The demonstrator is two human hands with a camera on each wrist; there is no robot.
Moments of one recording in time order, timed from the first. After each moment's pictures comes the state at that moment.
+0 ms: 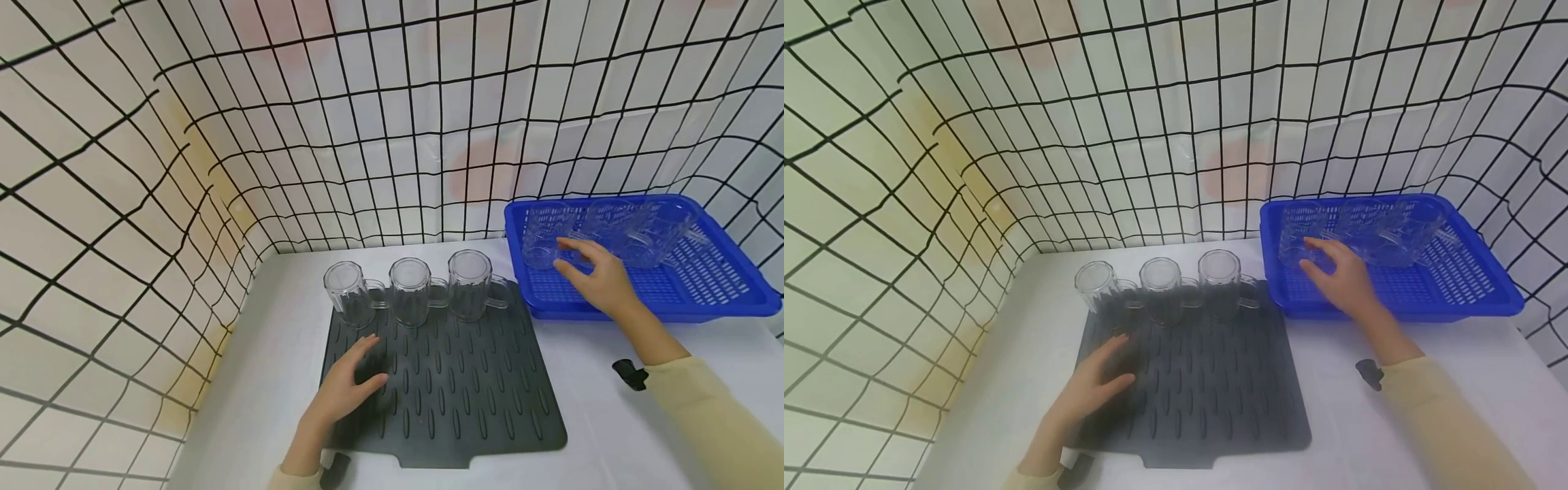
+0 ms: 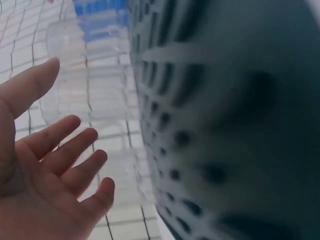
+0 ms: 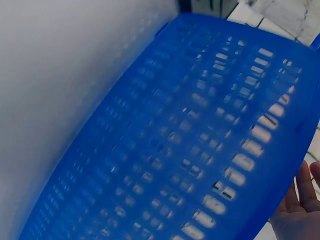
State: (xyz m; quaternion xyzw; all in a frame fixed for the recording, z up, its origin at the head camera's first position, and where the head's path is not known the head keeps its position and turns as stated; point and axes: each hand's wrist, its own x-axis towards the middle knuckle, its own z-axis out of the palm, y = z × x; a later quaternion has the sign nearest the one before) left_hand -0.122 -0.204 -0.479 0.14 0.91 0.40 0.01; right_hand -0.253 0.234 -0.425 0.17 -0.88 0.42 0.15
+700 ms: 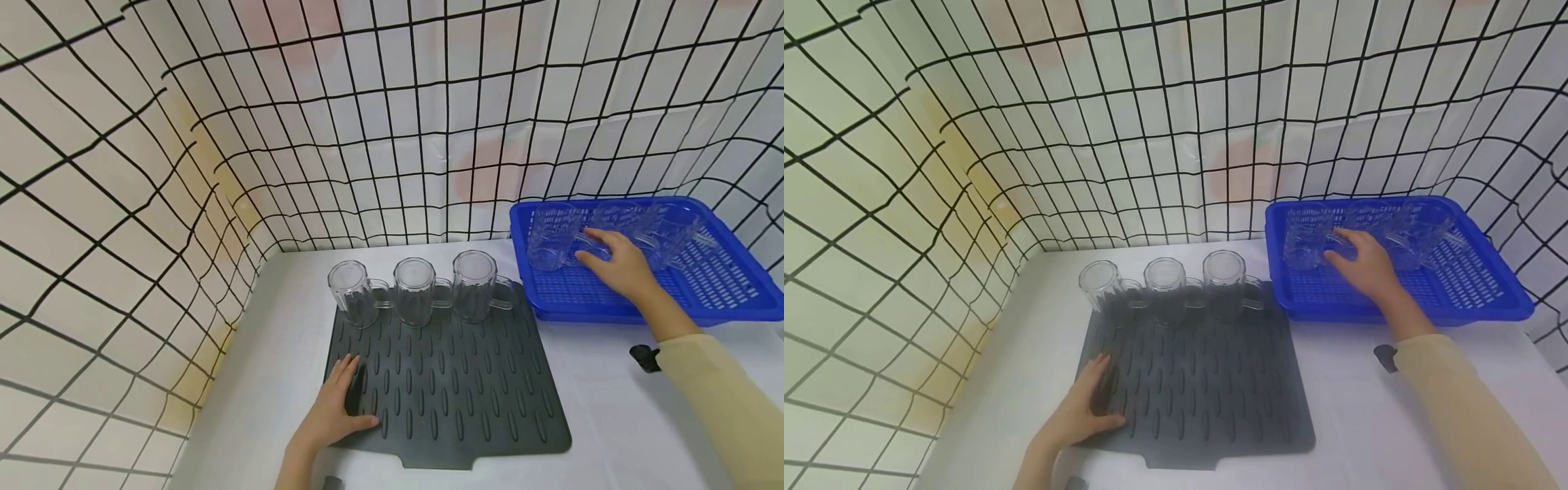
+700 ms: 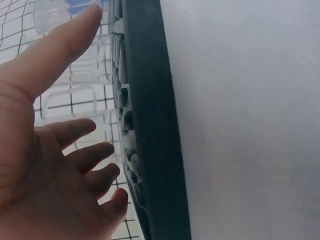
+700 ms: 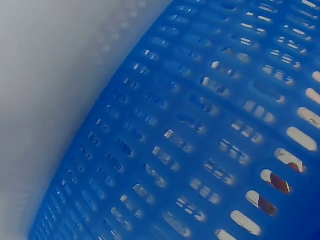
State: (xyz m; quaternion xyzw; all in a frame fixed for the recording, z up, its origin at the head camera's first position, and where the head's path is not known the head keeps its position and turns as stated) left_hand -0.094 -0.232 -0.505 0.07 0.93 0.36 0.07; right_hand -0.289 0.270 -0.430 0.10 -0.93 0.35 0.05
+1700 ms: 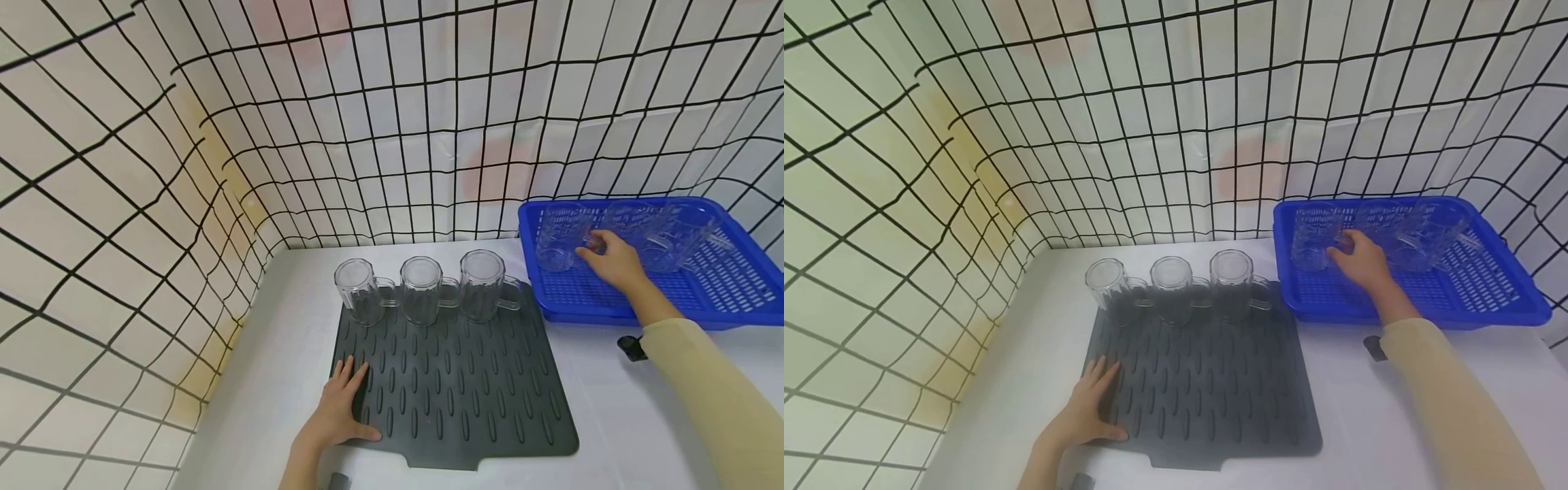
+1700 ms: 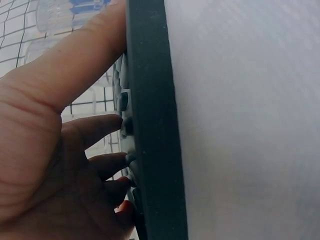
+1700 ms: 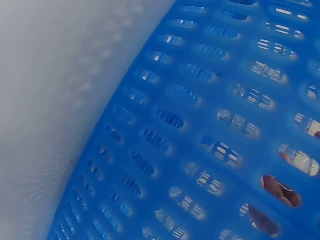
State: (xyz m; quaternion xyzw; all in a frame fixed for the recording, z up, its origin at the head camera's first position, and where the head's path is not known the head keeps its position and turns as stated) left_hand -0.093 -0.234 -0.511 0.06 0.95 0.30 0.11; right_hand -0.321 0.265 -0.454 0.04 -0.93 0.35 0.01
